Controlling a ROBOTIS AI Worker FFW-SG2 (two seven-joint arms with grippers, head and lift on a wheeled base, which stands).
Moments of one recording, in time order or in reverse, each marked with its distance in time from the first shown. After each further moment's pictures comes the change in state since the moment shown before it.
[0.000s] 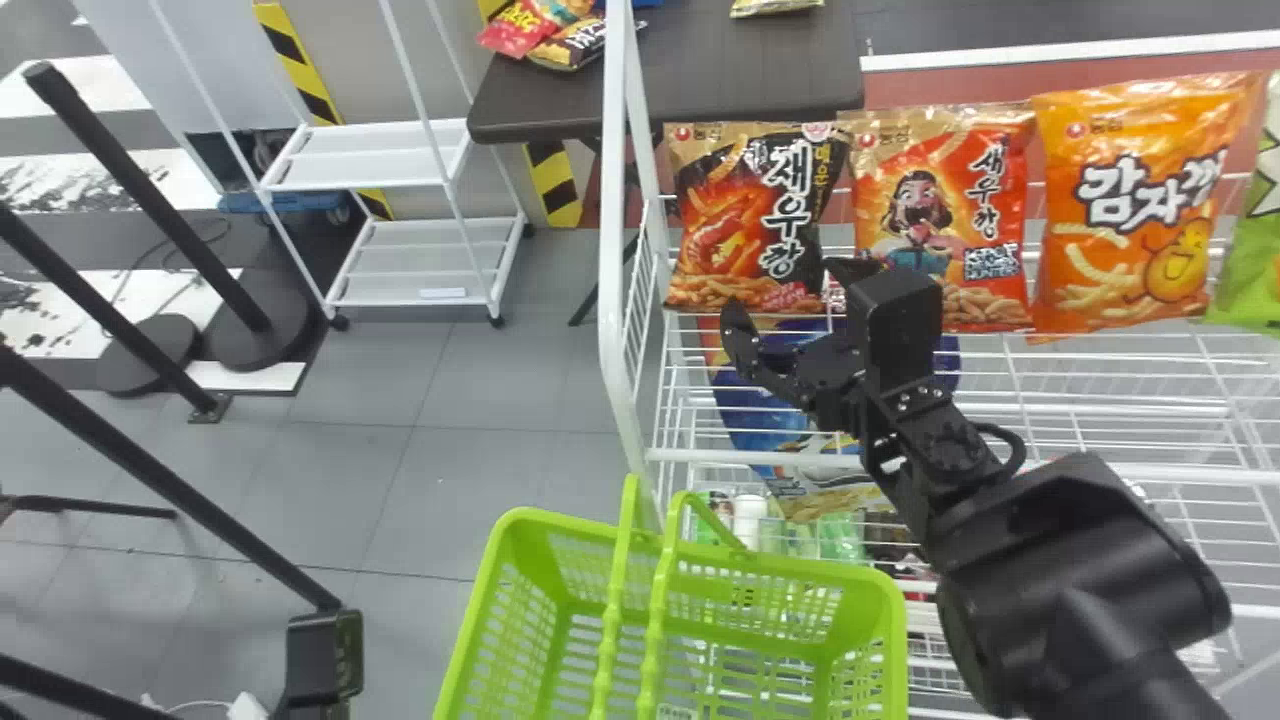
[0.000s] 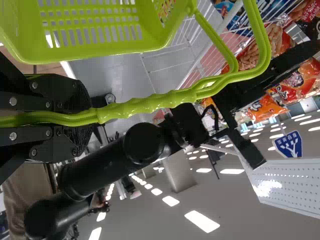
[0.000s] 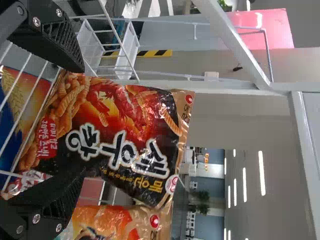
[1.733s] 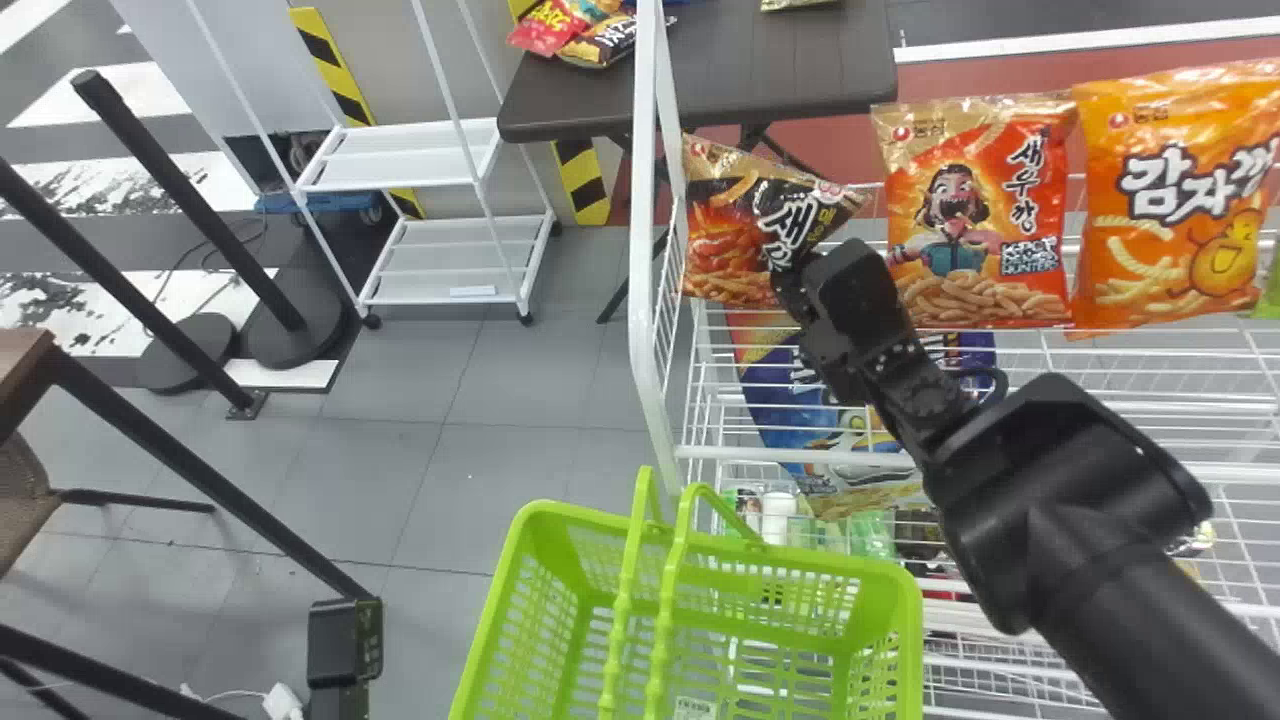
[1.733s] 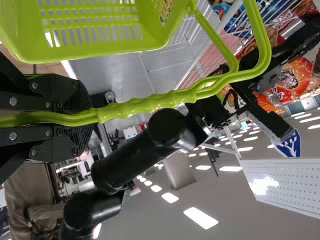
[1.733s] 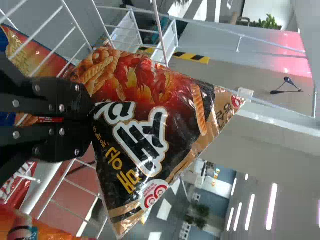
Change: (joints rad) left arm -0.010 0.040 0.019 0.040 0.047 -0.006 -0.006; right arm -0.159 0.000 0.084 0.212 0.132 0.026 -0.032
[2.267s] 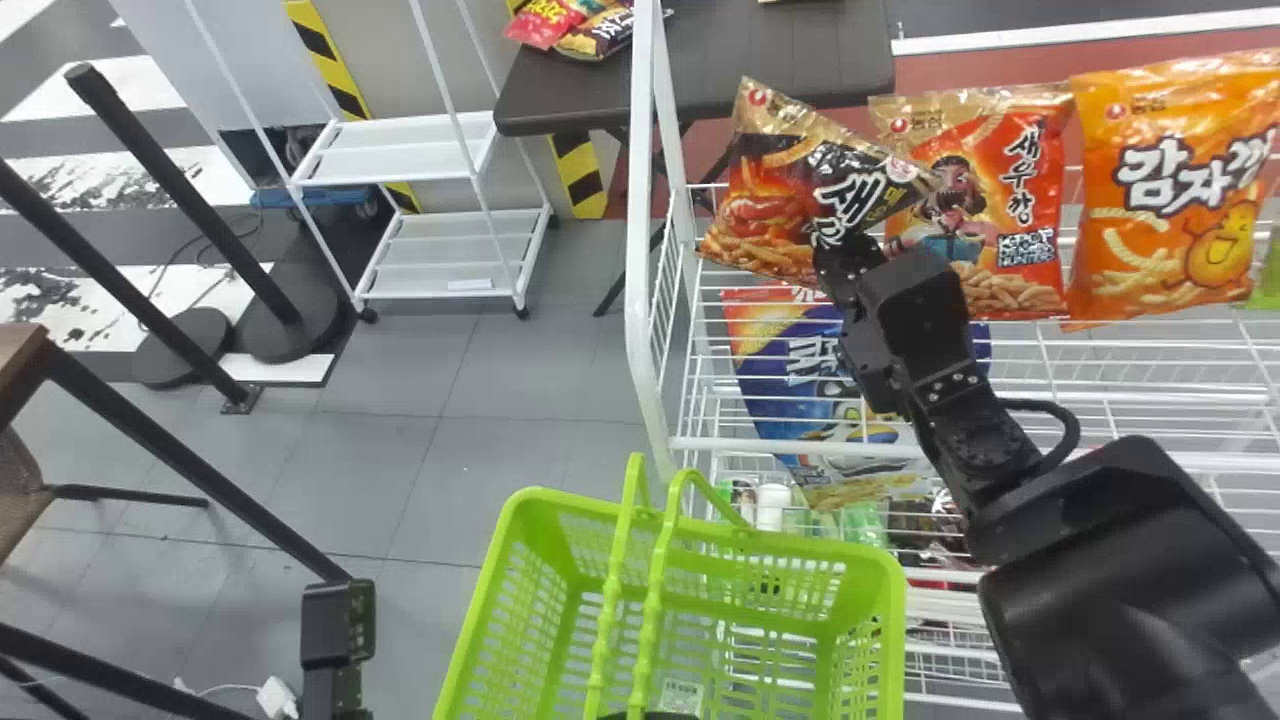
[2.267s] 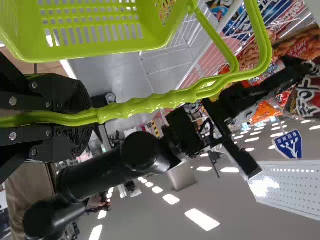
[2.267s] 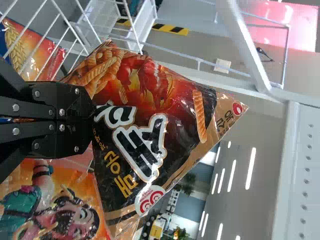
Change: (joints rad) left arm -0.028 0.018 0.000 0.024 0.007 -0.001 0.009; right arm 0.283 0.000 -0.143 -0.426 0.081 0.069 0.015
